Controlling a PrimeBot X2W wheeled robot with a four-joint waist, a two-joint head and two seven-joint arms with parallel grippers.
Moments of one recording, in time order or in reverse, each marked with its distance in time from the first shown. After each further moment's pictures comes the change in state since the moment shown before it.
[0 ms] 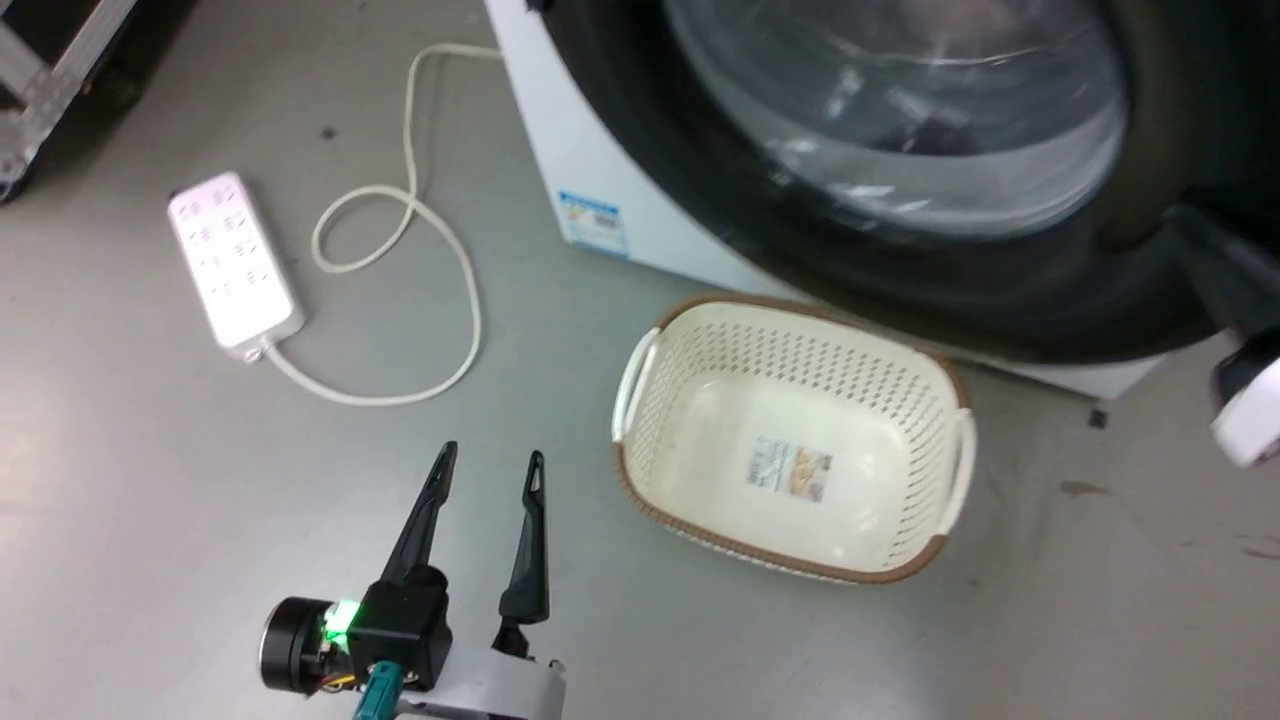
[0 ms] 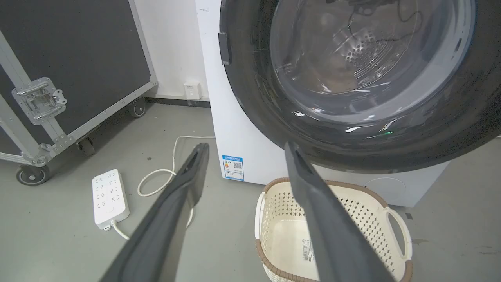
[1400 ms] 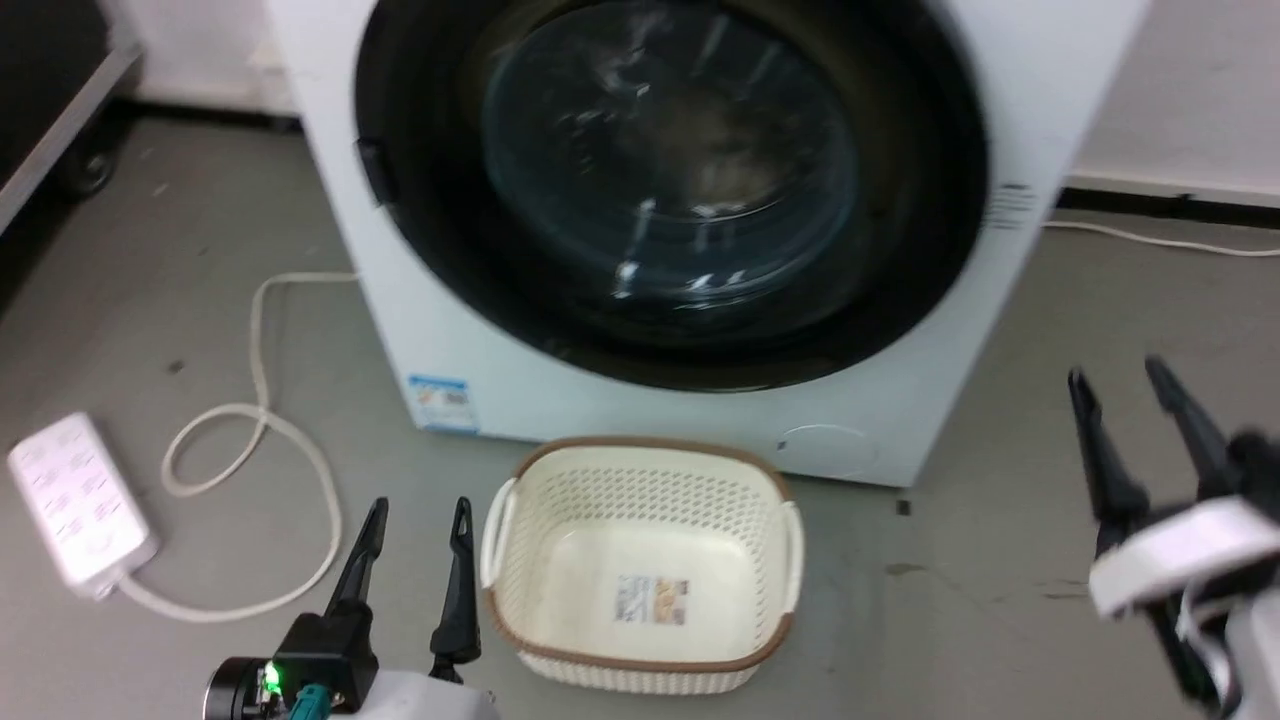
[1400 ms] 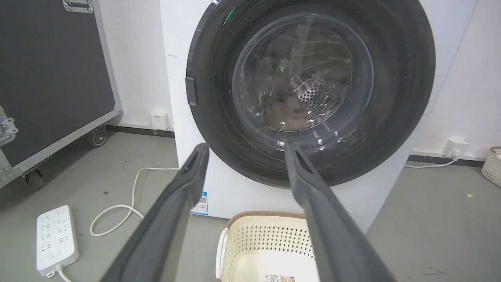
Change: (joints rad) left arm 0.055 0.008 0.119 0.067 -0.060 -0.058 0.000; right arm 0.308 0.347 -0.279 0.029 -0.282 -0.002 -0.186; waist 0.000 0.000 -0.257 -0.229
